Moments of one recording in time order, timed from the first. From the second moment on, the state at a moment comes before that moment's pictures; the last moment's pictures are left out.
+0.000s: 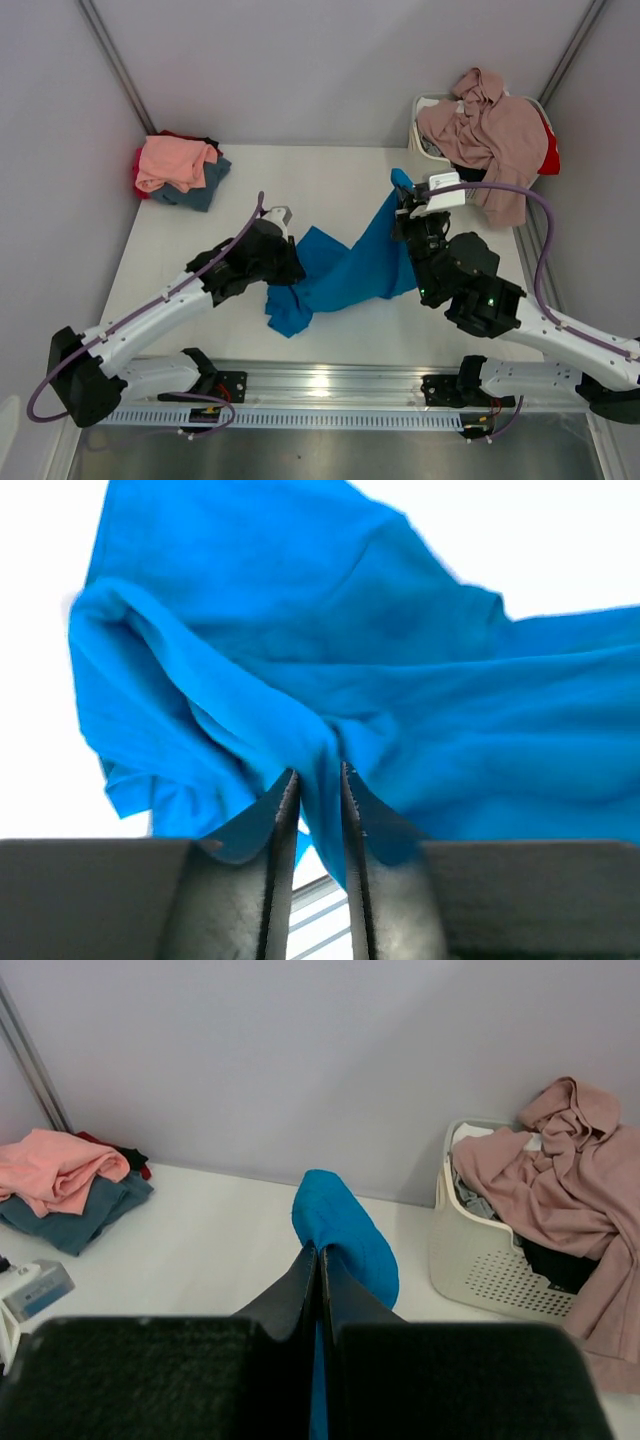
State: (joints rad) left arm -0.75 1.11 0.89 -0.55 -0.04 -0.64; right arm 1.18 0.98 1.15 0.09 0.96 -0.21
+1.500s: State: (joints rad) left arm -0.57 1.11 0.61 -0.50 0.14 -0.68; right arm 1.10 0.95 1.11 -0.11 1.20 -0.08
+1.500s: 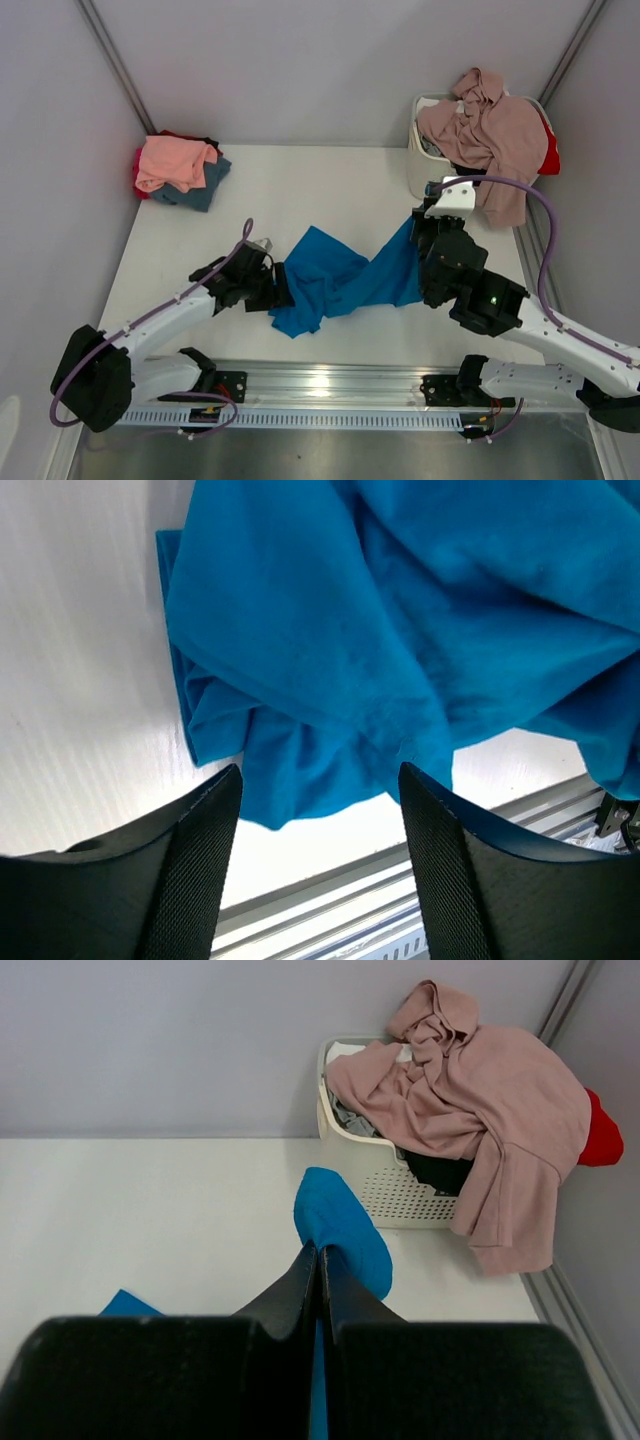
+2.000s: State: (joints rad) left arm -0.66 1.30 0.71 -0.41 0.26 -0.67; right arm 1.10 0.98 1.11 -0.13 1.19 -0.06
